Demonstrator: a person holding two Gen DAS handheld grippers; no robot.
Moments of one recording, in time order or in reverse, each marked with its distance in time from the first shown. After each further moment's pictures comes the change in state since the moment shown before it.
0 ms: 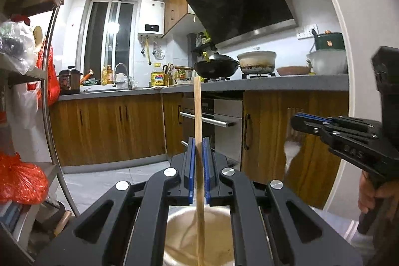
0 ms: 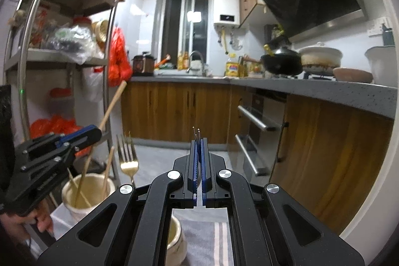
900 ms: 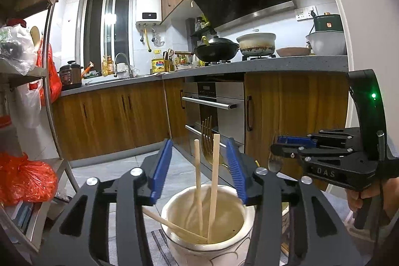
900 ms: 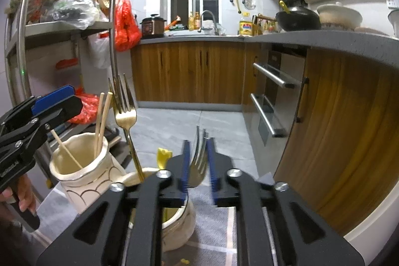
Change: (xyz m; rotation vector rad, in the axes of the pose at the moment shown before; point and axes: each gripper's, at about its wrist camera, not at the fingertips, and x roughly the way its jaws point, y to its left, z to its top) left arm -0.004 -0.002 -0.002 0.040 0.093 0.022; right arm 0.039 -0.003 -0.028 0.057 0.219 0.087
